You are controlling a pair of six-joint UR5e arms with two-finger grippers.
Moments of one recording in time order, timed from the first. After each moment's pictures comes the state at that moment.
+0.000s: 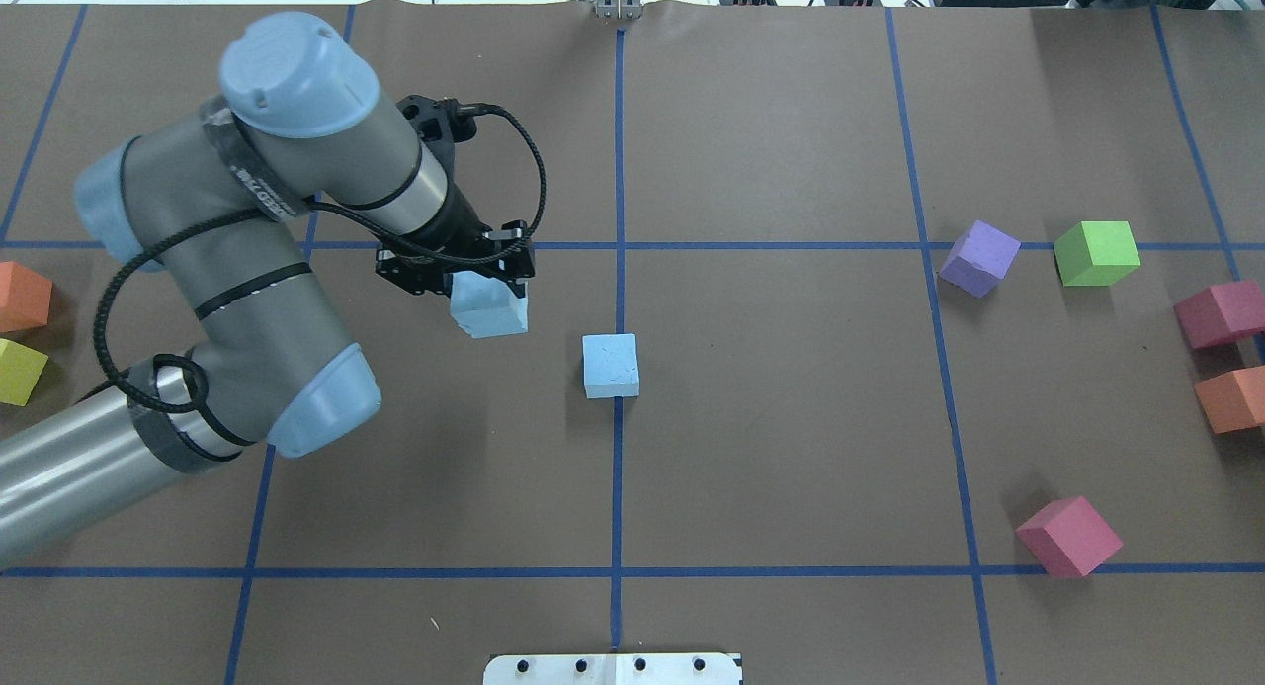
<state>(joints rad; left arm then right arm) -0.68 -2.25 -1.75 -1.58 -2.13 -1.22 1.73 -1.42 1.47 -1.74 2.33 -0.33</state>
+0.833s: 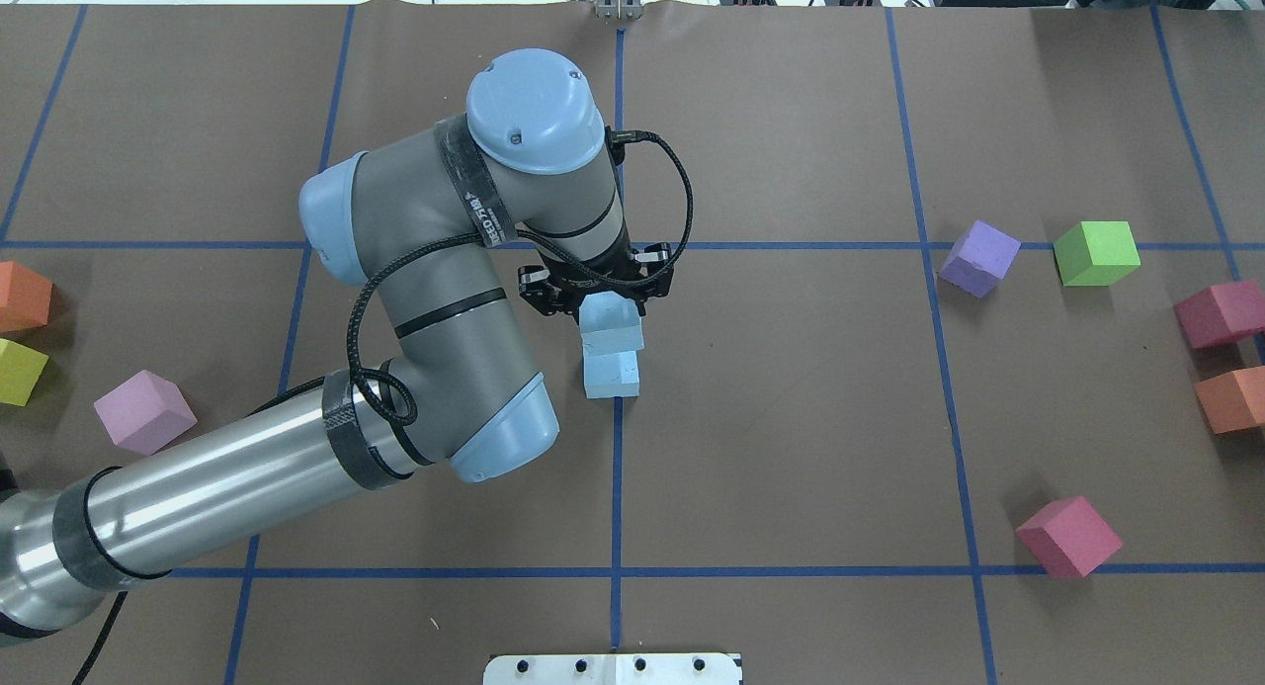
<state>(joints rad) -0.58 -2.47 -1.54 -1.54 -2.03 -1.30 1.73 -1.42 1.47 -1.74 2.33 -0.33</state>
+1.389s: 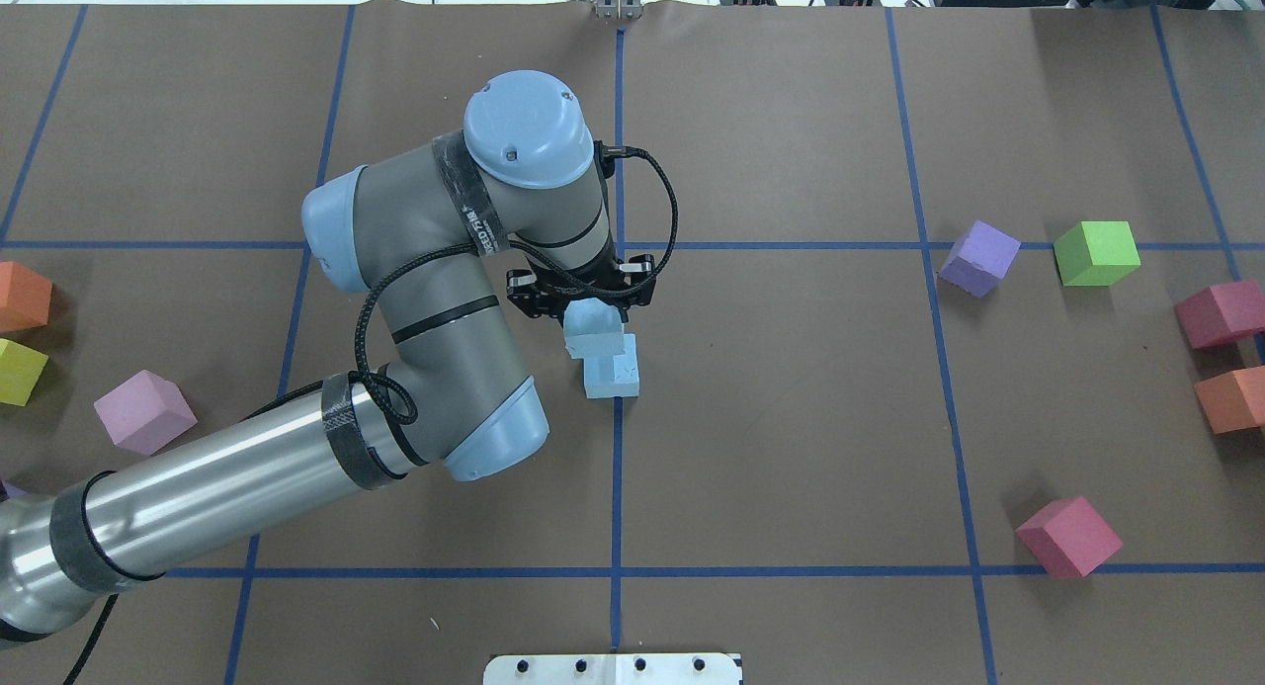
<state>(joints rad) -0.58 -2.44 -1.52 -1.56 -2.02 -1.25 1.73 -1.42 1.47 -1.74 2.33 -0.33</state>
